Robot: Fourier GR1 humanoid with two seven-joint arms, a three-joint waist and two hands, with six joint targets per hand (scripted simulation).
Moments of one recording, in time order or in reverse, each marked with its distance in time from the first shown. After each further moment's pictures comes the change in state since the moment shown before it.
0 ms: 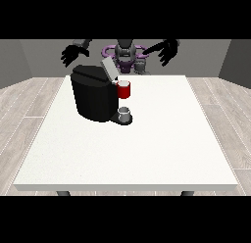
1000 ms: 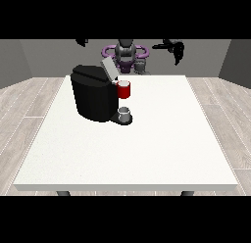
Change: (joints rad) left arm 0.298 -0.173 0.046 -0.164 0.261 -0.073 0.009; right arm -0.146 -0.108 0.039 -0.078 -0.005 0.141 0.136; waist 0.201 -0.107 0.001
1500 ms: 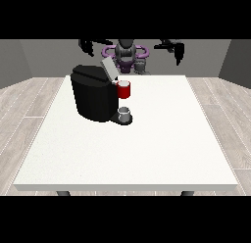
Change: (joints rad) left arm 0.143 -0.025 -0.086 -0.240 0.095 -0.007 0.079; right arm -0.065 0.017 -0.010 0.102 0.008 0.027 -0.032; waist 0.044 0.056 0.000
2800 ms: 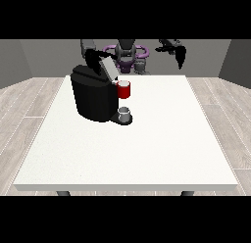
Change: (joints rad) left arm 0.160 0.053 -0.092 -0.356 0.124 0.079 0.106; right arm -0.276 0.002 -0.033 0.265 0.057 0.016 -0.080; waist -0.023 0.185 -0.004
